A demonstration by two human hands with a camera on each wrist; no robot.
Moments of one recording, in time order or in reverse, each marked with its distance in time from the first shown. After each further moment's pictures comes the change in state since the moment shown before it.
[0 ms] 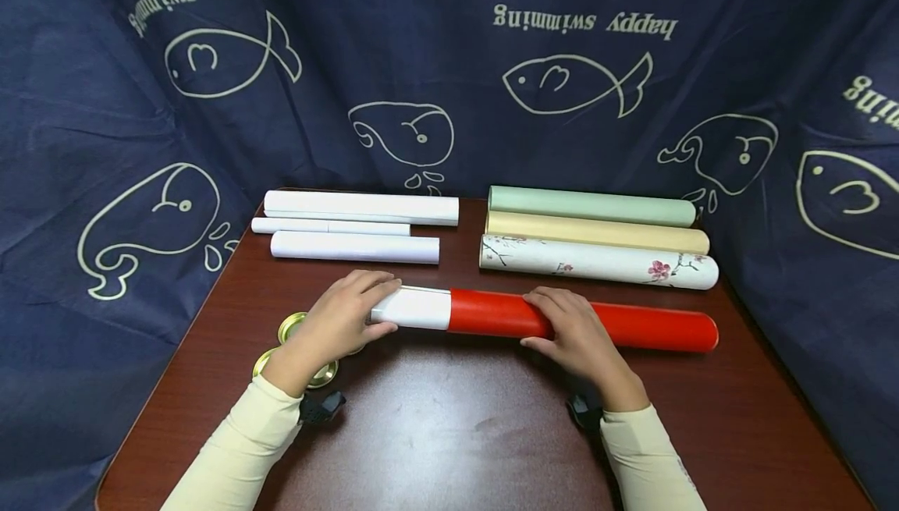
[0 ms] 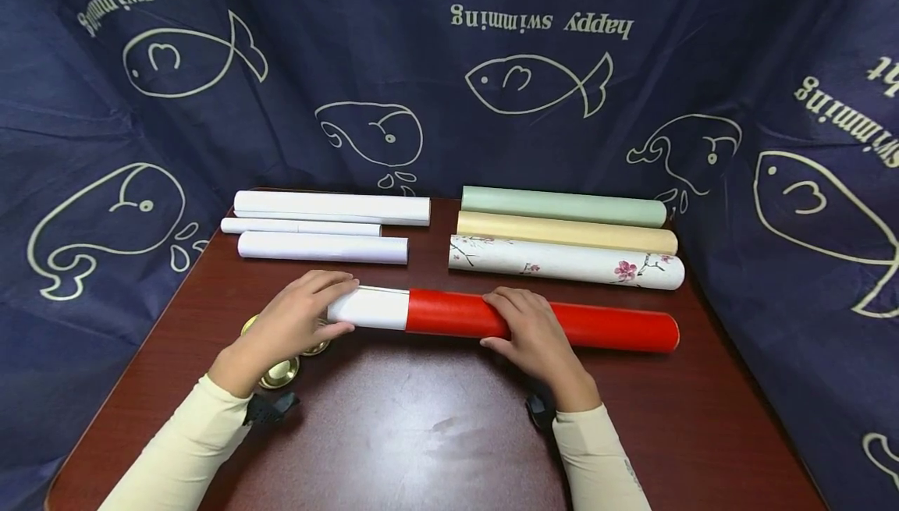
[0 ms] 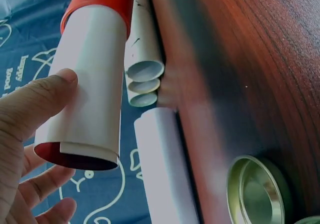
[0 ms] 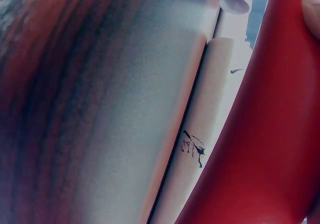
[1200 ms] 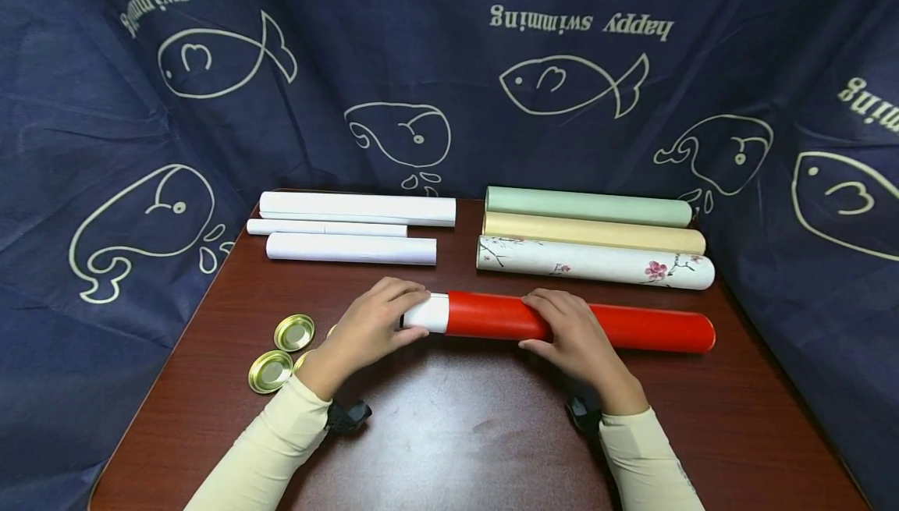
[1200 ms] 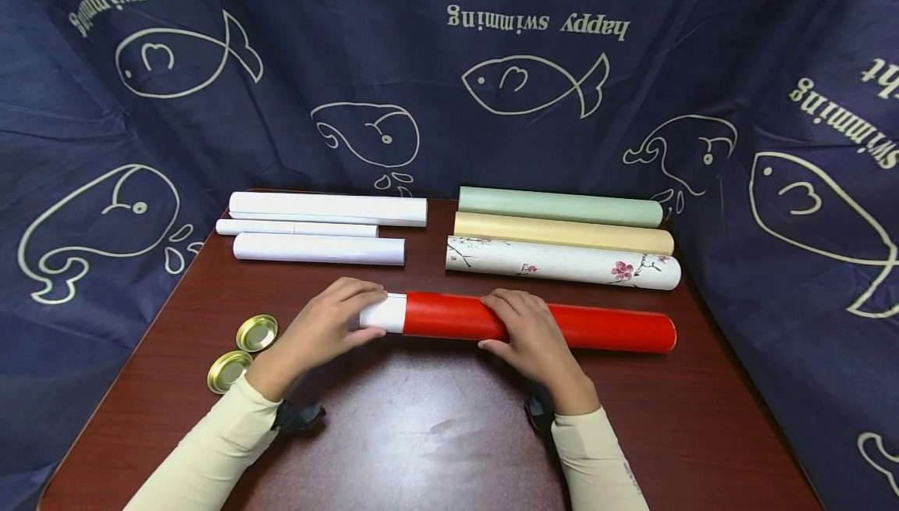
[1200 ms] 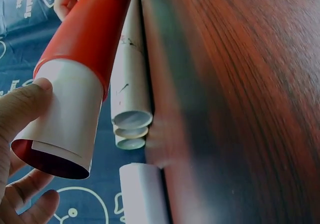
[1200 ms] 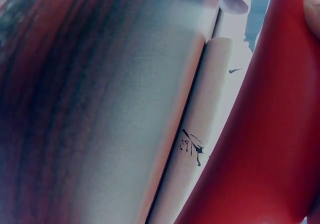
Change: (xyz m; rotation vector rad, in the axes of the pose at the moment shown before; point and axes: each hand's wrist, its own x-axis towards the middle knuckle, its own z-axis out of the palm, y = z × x) left_hand 0.020 0.019 0.035 -0.124 0.142 0.123; right_hand -0.002 -0.002 -0.003 0.007 -0.003 0.009
